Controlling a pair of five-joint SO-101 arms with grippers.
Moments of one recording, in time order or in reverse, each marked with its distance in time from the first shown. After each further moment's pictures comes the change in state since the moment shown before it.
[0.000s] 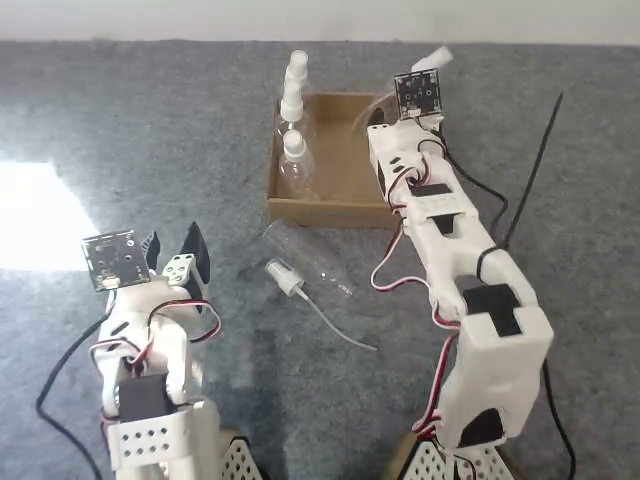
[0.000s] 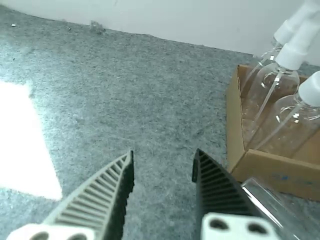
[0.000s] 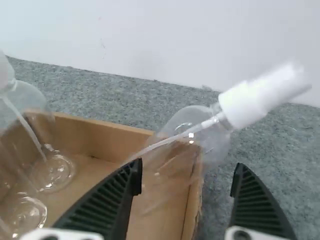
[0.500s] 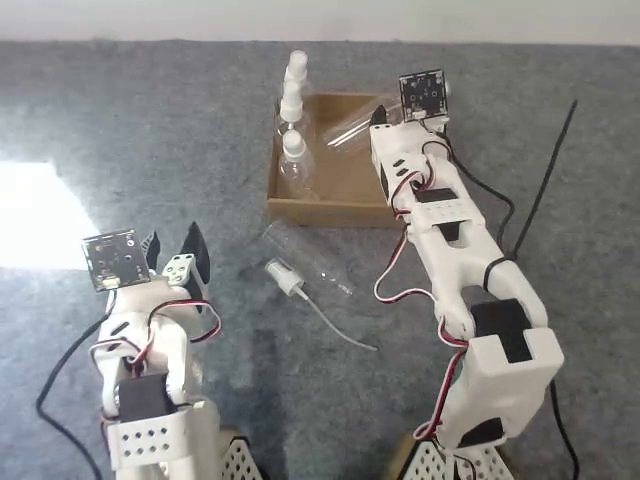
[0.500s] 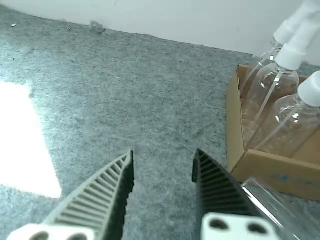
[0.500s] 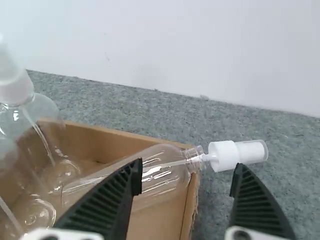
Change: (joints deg) left arm 0.0 0.0 0.0 0.0 0.0; right arm -0.1 -5.1 3.9 0.0 0.0
